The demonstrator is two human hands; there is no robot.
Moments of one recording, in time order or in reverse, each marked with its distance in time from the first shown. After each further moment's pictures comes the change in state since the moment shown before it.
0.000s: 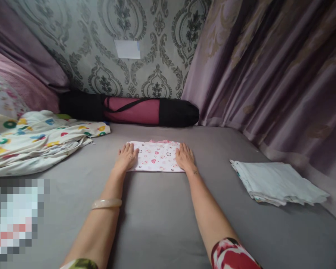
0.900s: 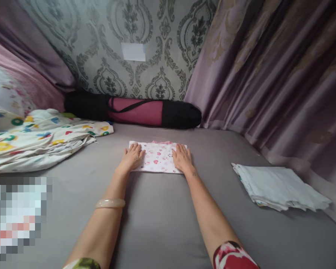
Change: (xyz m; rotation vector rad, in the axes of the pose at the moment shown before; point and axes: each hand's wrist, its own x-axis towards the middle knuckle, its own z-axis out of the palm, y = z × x) left_hand 0.001 0.004 0.004 -0.049 -0.042 0.133; right_hand -0.004 -0.022 -0.004 0.003 -0.058 -0.116
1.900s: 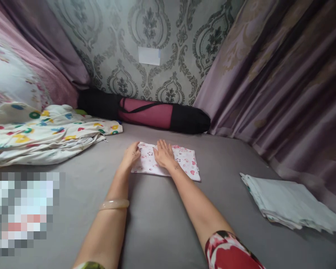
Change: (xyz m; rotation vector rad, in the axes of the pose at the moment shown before) left_hand 0.009 -0.033 -0.016 -0.311 0.238 -0.113; right_hand 0.035 -0.103 0.011 0.060 -0.090 -0.253
